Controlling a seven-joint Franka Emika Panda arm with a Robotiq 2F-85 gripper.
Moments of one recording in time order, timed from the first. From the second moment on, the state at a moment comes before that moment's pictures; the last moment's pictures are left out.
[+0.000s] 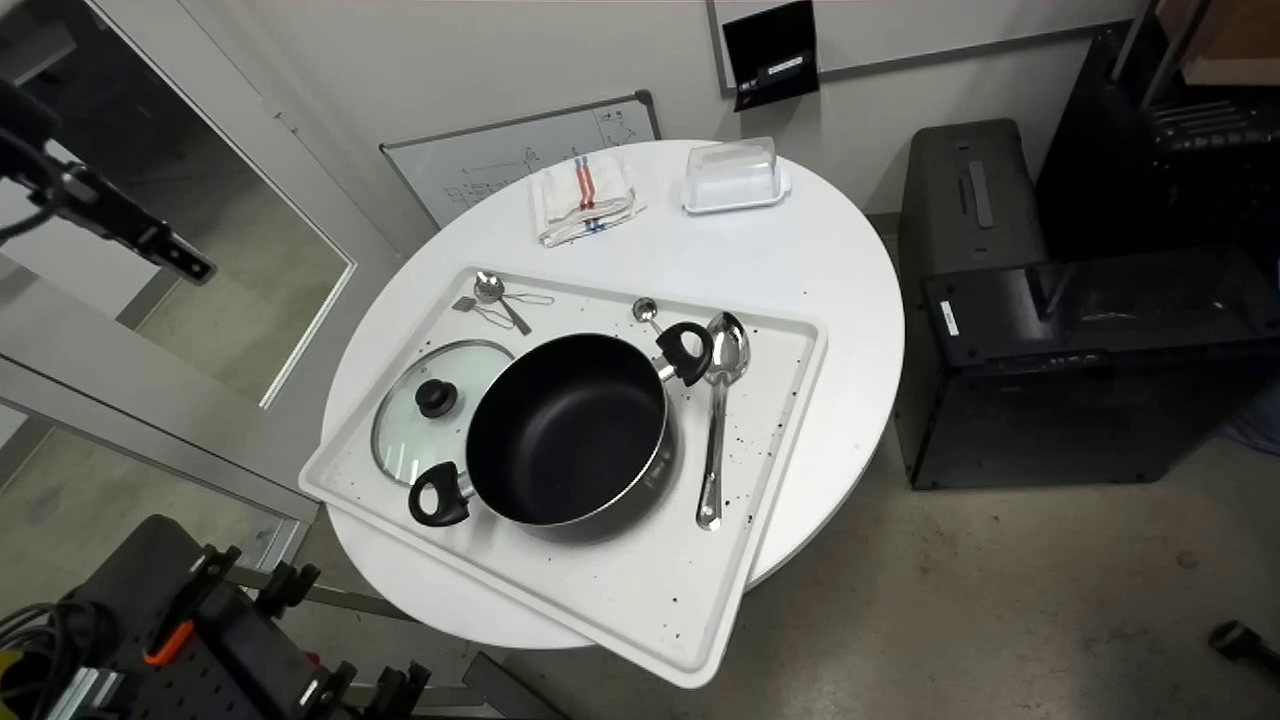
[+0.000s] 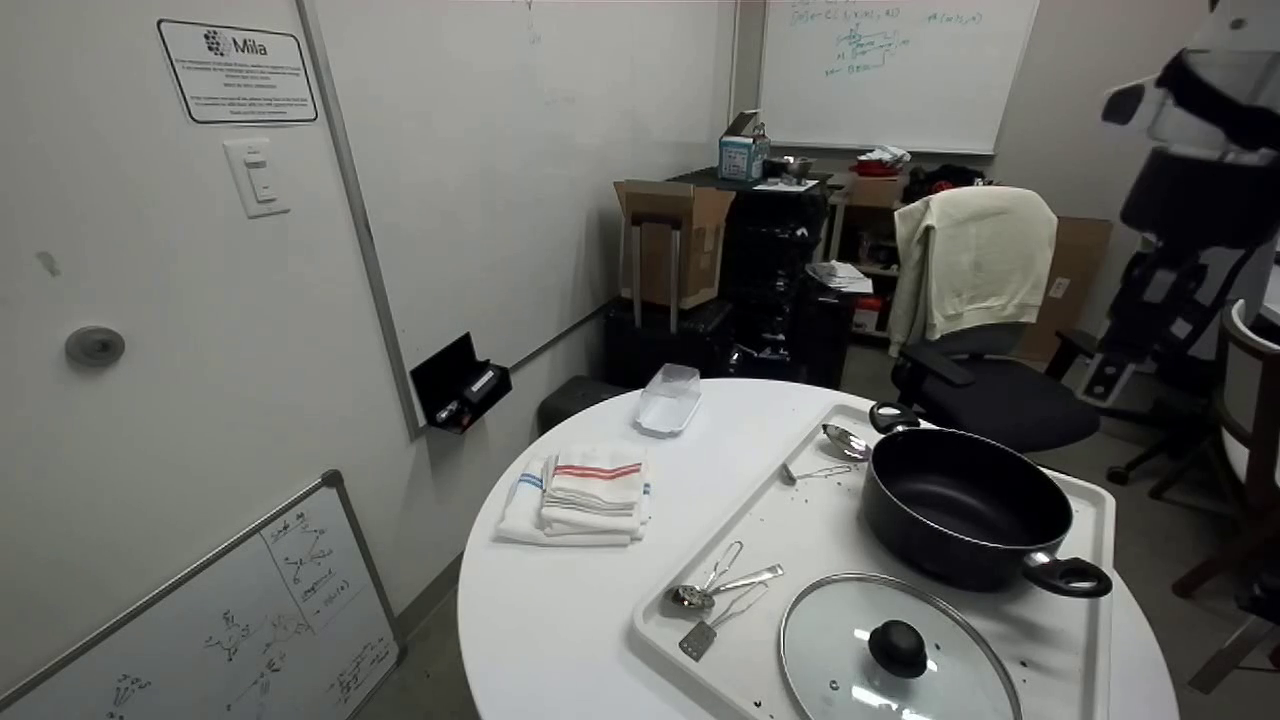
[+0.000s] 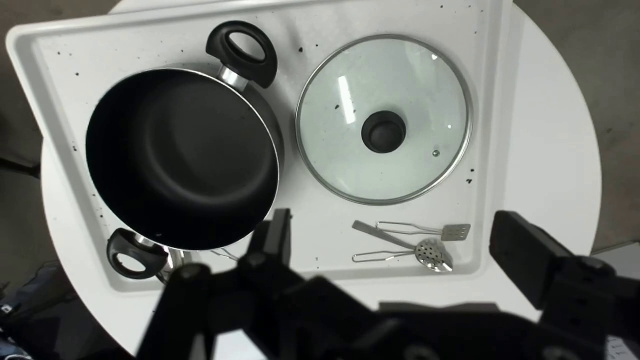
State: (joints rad) arm 0.06 -0.27 0.24 -2.63 -0.02 2.43 0.31
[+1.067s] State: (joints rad) arm 0.17 0.34 0.09 -2.33 -0.18 2.58 0.40
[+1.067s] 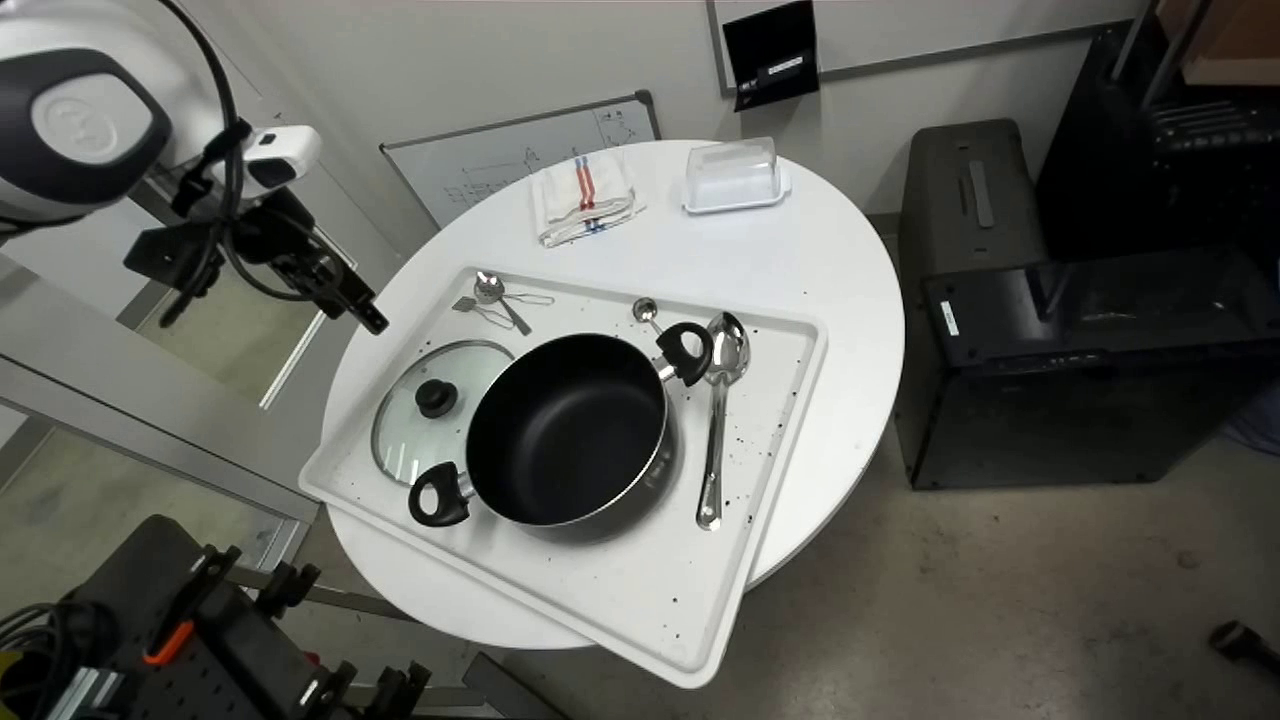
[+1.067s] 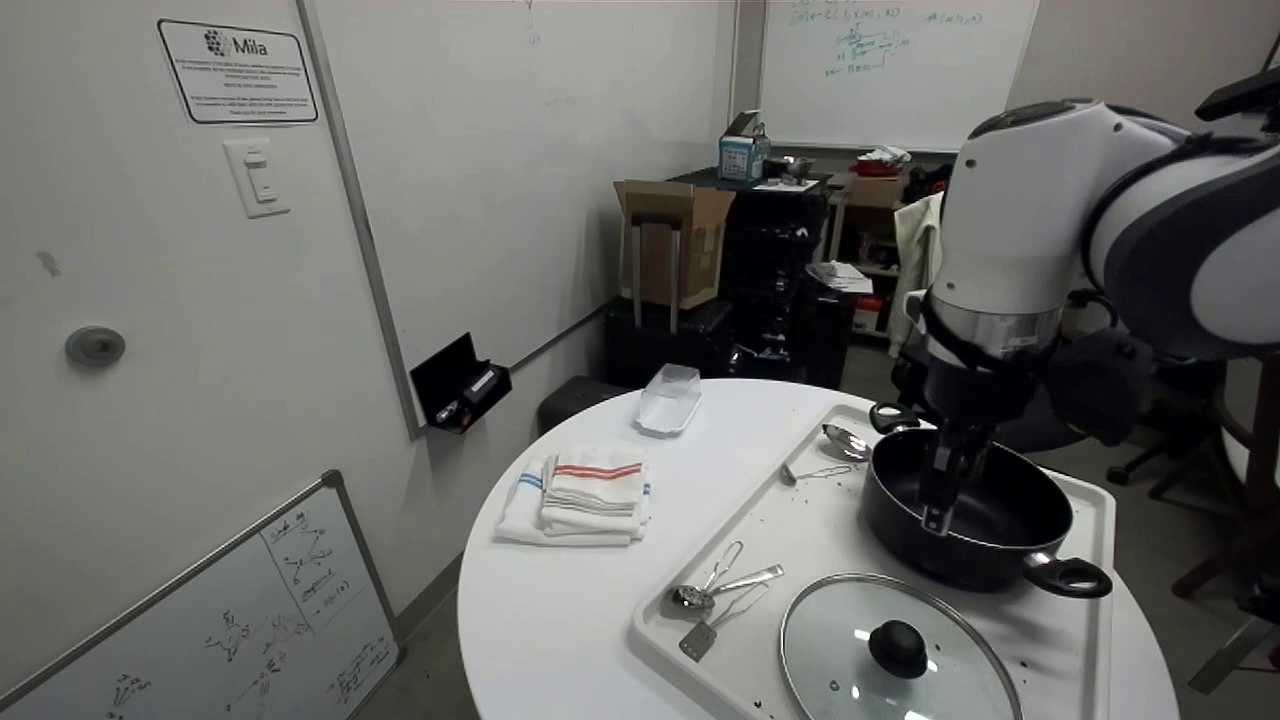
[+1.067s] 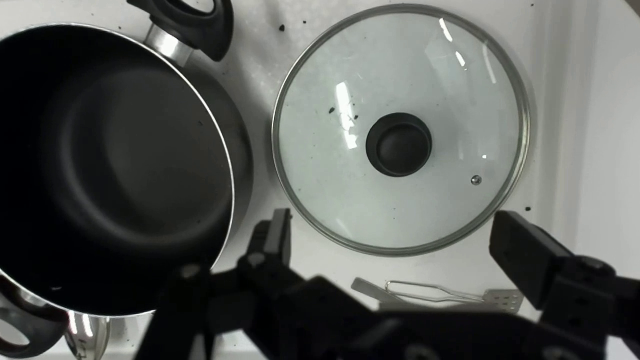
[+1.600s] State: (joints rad) arm 0.32 0.52 -0.02 -2.31 -0.22 2.76 0.44
